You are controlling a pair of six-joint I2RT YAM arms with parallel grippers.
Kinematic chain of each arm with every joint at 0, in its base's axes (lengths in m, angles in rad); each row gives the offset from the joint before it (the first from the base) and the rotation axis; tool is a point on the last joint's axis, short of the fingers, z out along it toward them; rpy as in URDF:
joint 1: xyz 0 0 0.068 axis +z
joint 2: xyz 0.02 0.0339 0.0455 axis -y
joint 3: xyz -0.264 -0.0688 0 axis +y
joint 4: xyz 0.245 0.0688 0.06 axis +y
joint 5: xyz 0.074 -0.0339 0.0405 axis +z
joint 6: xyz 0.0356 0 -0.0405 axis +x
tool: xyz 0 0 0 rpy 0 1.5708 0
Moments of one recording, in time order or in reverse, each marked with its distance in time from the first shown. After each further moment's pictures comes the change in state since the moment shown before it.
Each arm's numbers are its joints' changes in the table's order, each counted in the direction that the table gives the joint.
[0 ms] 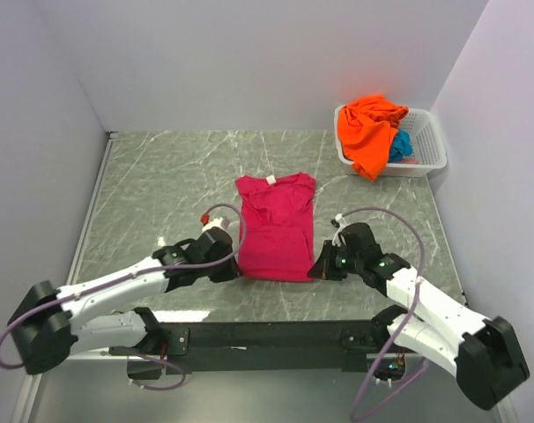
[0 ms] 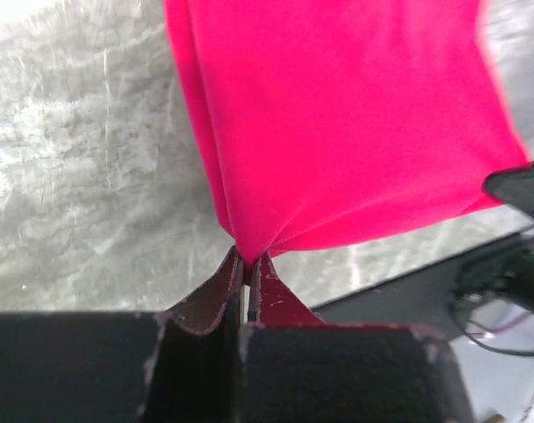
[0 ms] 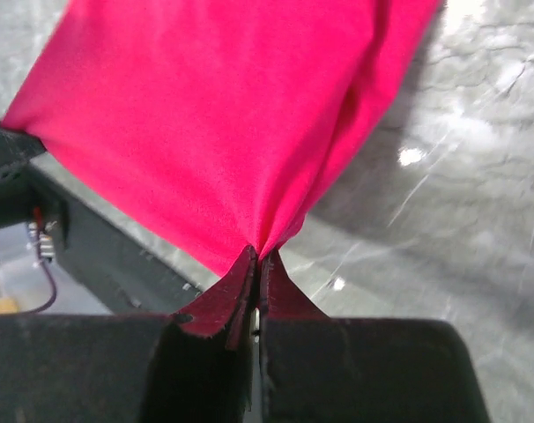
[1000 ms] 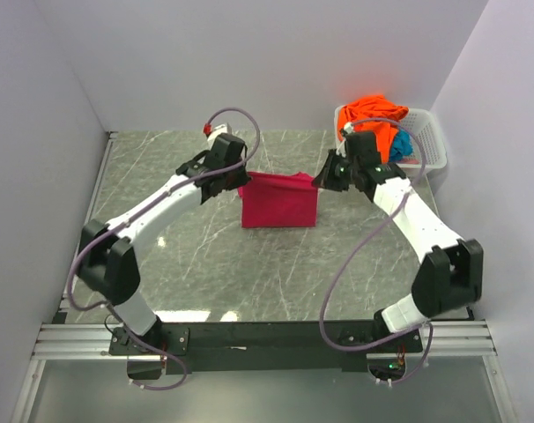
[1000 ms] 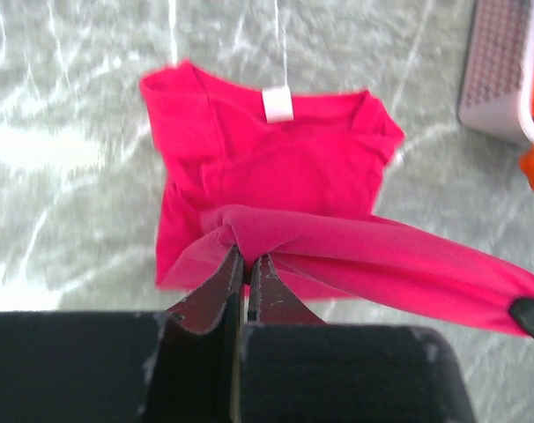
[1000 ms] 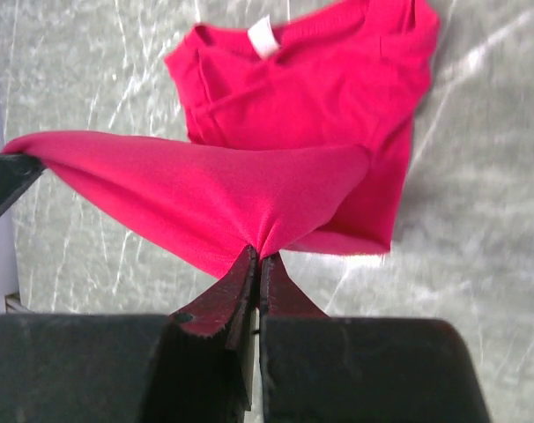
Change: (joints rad) left arm 0.292 -0.472 -0.765 0.072 0.185 0.197; right arm -0.215 -0.500 -0.839 0.225 -0.118 -0.121
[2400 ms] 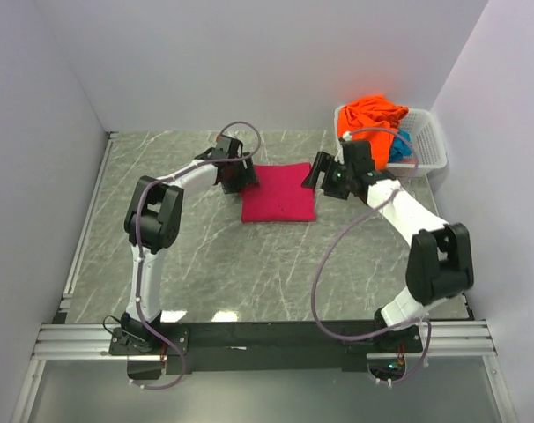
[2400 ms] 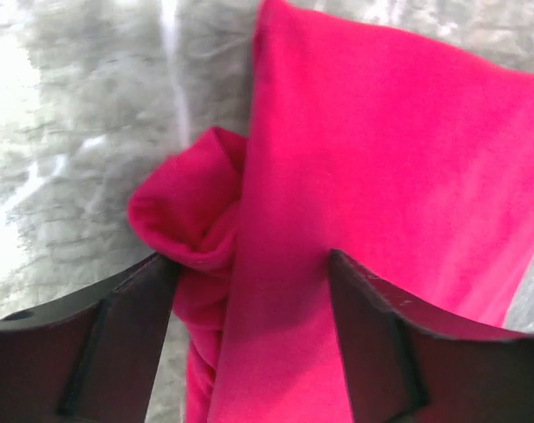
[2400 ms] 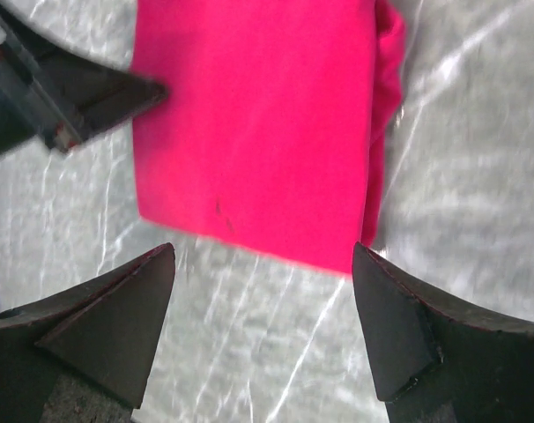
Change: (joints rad) left arm 0.196 -0.565 -0.241 -0.135 -0.368 0.131; right arm -0.034 -0.154 0.035 -0.163 0.004 0.021
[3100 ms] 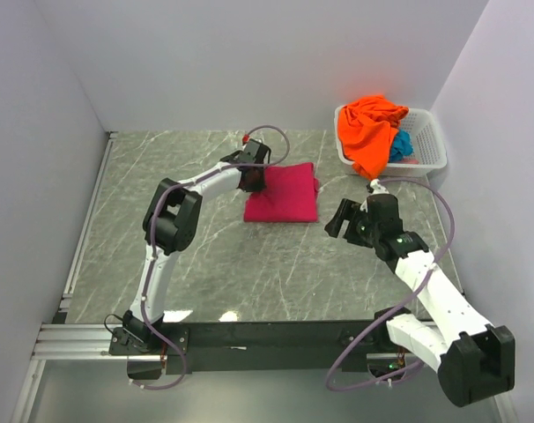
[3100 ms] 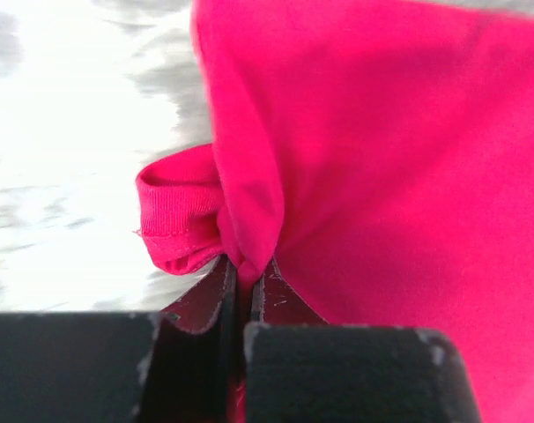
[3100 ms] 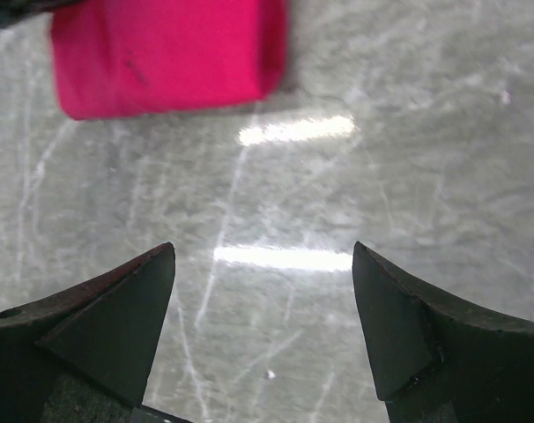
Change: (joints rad) left arm -0.138 -0.097 -0.151 0.085 0.232 0.122; right arm 0.000 0.643 0.538 0.062 -0.131 0.008
